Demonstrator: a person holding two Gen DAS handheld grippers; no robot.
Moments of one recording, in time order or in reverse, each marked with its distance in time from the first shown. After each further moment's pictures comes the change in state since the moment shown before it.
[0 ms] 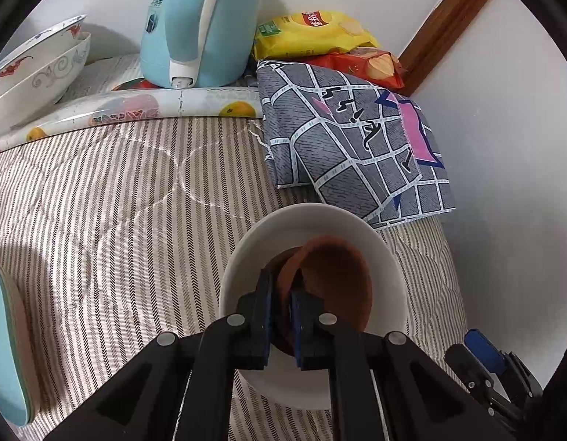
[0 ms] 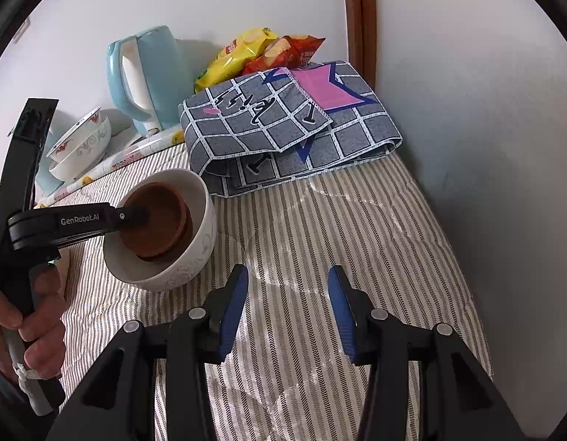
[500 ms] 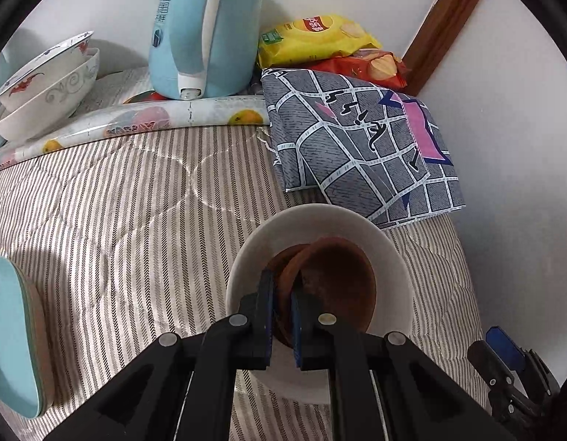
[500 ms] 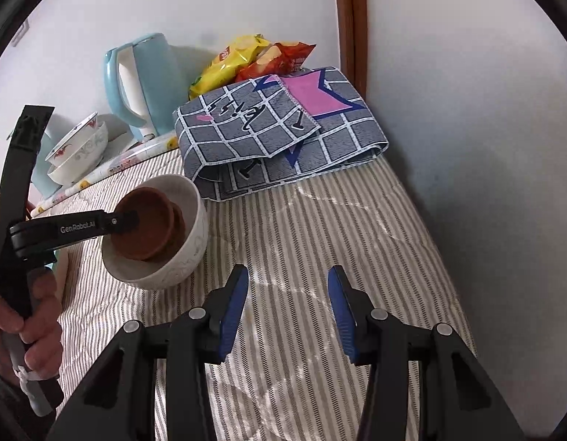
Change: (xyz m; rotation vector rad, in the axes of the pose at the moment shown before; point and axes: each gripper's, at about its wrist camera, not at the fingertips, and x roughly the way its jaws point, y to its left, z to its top) left arm -0.007 -0.008 -0.003 0.030 -0.025 0.079; right arm -0.010 -0.007 0.000 -0.001 -0.017 -0.013
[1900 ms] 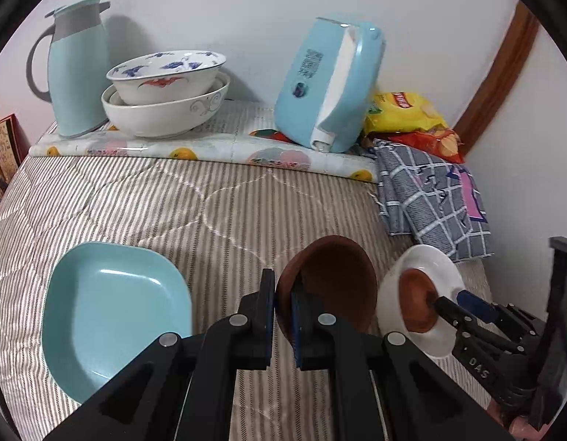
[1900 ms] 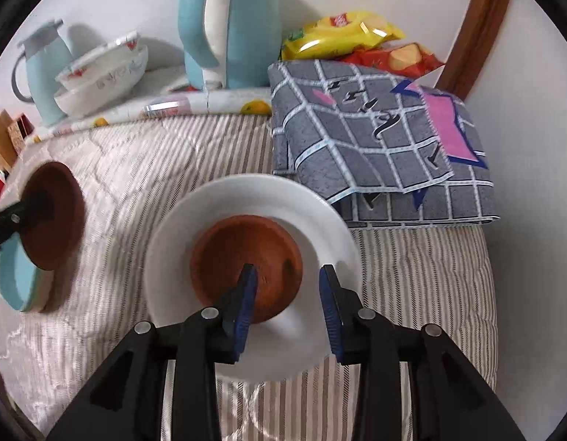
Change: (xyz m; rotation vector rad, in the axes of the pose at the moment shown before) left arm -0.080 0.110 -0.014 -0.127 -0.169 0.097; right arm 0.063 0.126 0.037 -0.276 0.113 -0.038
